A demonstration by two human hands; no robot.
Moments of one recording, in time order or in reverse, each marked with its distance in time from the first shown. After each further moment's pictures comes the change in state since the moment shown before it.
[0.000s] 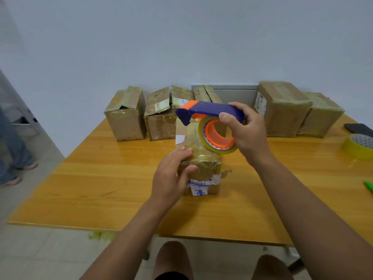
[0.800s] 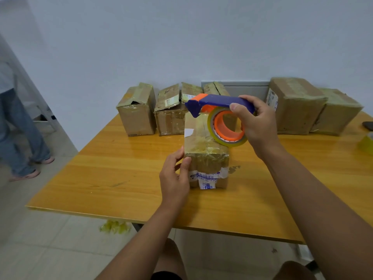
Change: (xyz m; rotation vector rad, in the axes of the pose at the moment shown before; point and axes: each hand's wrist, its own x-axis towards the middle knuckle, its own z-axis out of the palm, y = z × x) left_hand -0.028 0.010 0.012 -0.277 0.236 -0.426; right_hand -0.002 0.000 -0.001 0.043 -0.010 -0.015
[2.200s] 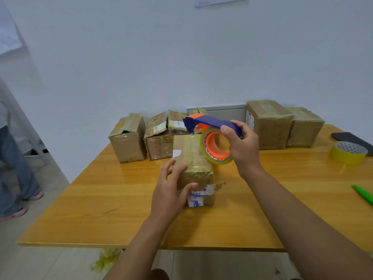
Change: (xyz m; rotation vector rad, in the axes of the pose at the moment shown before) left_hand 0.013 0.025 -0.003 0.457 -0.249 0.284; right_hand -0.012 0.002 -0.018 0.147 0.195 0.070
